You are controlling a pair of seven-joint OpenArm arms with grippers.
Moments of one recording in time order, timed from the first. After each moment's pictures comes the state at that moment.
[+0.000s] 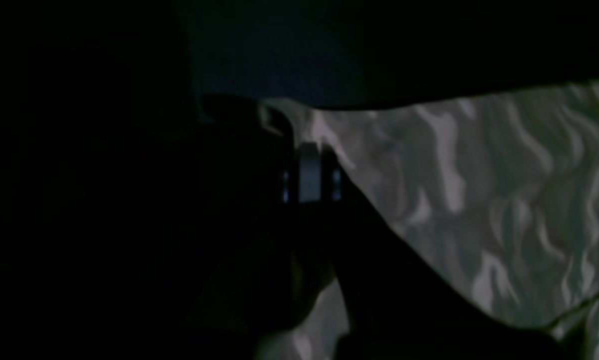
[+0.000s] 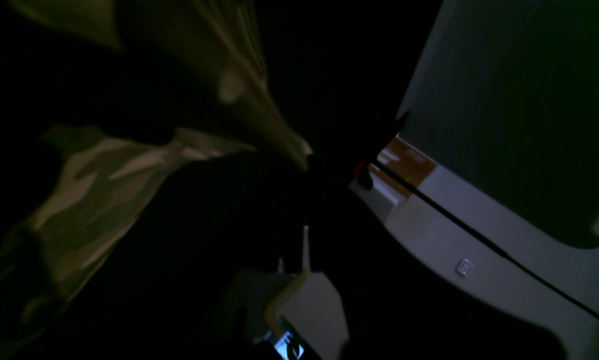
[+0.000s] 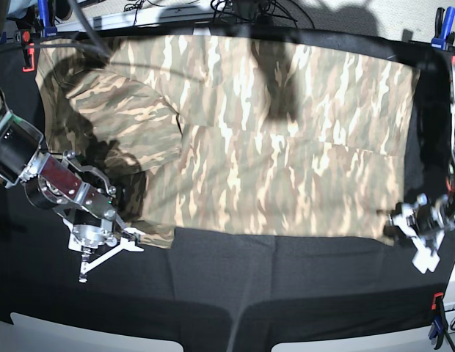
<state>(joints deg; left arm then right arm) -32.5 -29.8 11.4 41.7 -42.4 -33.3 38.6 49.0 39.0 -75.6 73.5 -1.1 14.2 -62.9</state>
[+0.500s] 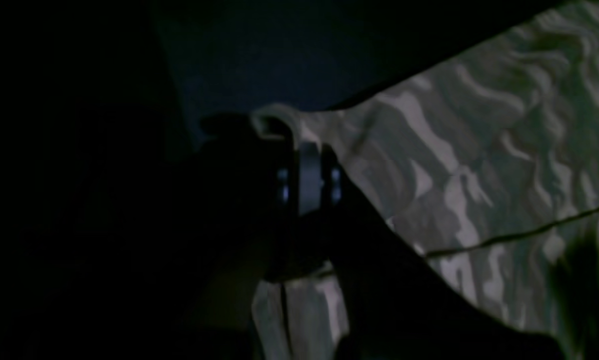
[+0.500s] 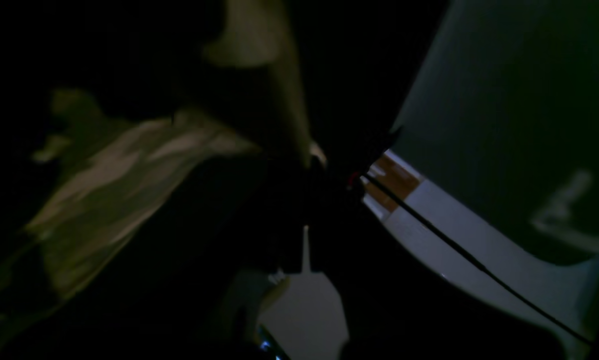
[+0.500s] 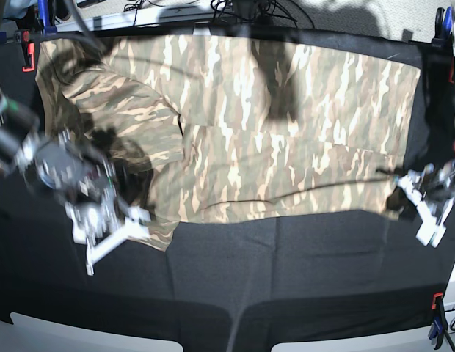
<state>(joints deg) -11.7 -33.5 0.2 72.2 -43.6 -31.1 44.3 43.0 43.0 -73.7 83.0 -4.4 16.1 -65.1</state>
